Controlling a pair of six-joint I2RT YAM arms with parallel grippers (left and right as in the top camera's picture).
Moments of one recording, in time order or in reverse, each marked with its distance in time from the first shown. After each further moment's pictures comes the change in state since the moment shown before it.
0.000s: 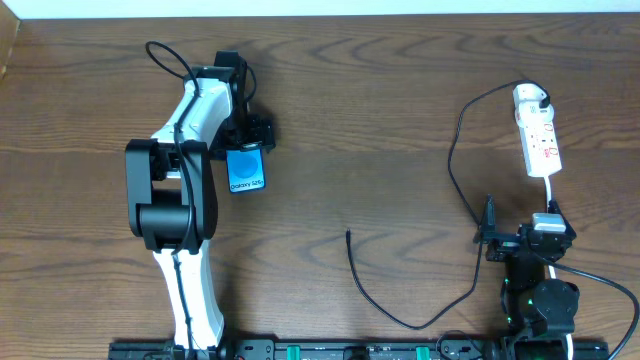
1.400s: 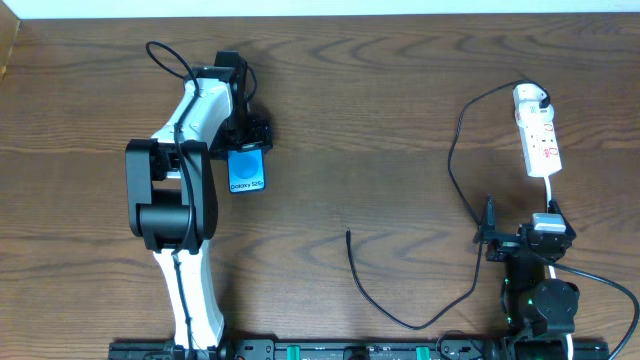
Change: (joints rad) left arm 0.000 0.000 0.000 0.000 0.000 0.000; right arm 0.000 0.000 0.000 0.000 0.000 0.000
